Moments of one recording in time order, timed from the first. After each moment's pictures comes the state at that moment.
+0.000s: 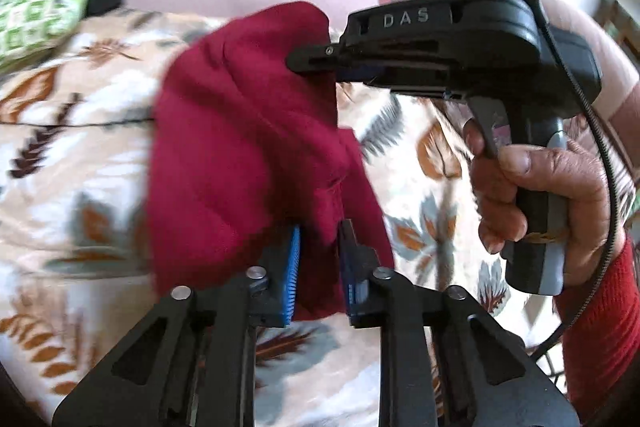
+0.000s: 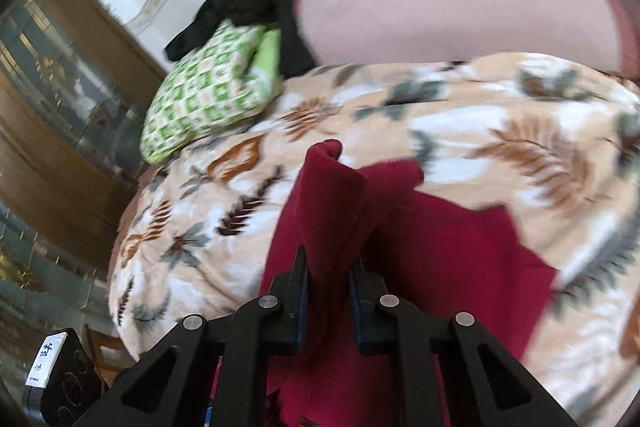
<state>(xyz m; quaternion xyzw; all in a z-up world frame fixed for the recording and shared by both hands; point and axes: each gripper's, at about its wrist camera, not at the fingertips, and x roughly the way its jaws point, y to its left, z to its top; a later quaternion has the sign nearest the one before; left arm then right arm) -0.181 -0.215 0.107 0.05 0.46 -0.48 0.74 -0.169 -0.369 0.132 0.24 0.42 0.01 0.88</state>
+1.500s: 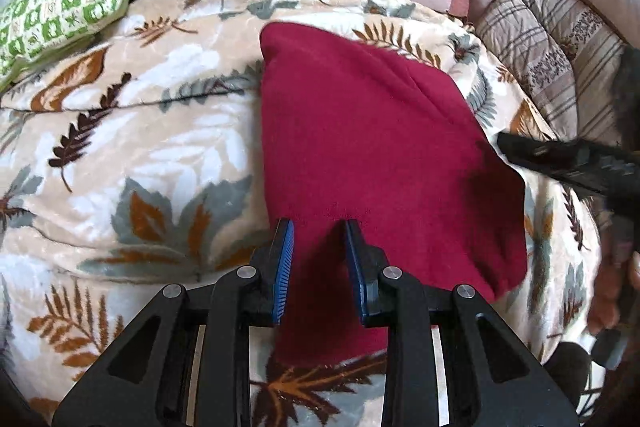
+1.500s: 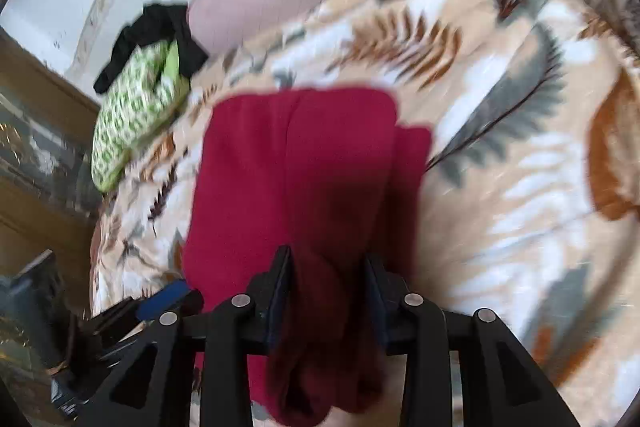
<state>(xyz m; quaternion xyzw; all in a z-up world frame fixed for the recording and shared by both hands) -0.151 -0.205 0.068 0.12 0.47 -0.36 0.80 -0.259 -0.418 0.067 0.32 0.40 -0.08 0.85</state>
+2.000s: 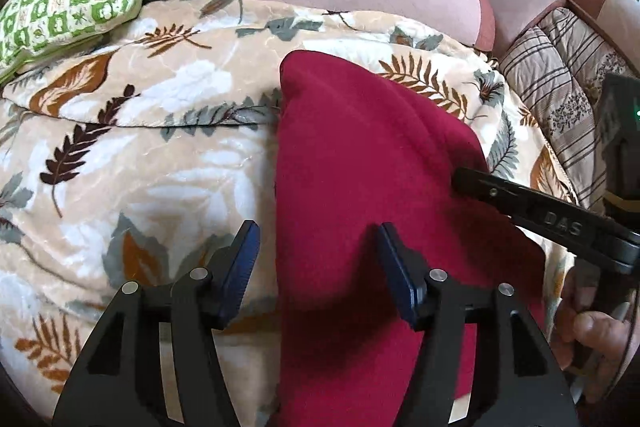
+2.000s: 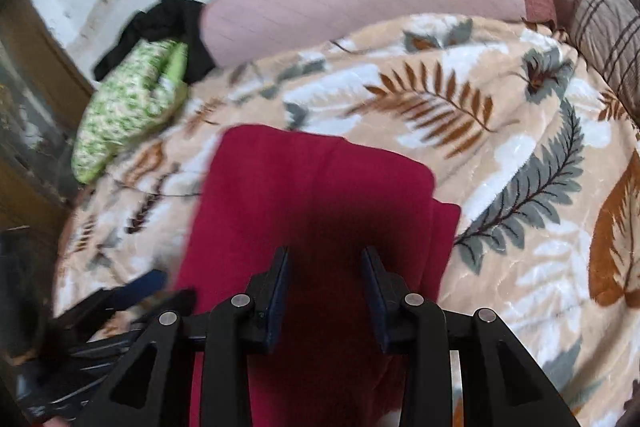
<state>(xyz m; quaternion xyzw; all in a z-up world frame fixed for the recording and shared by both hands) -0.114 -0.226 0.060 0.08 0.46 -0.34 0.82 -0.195 -0.408 0.048 0.24 0.42 -0.10 0.87</state>
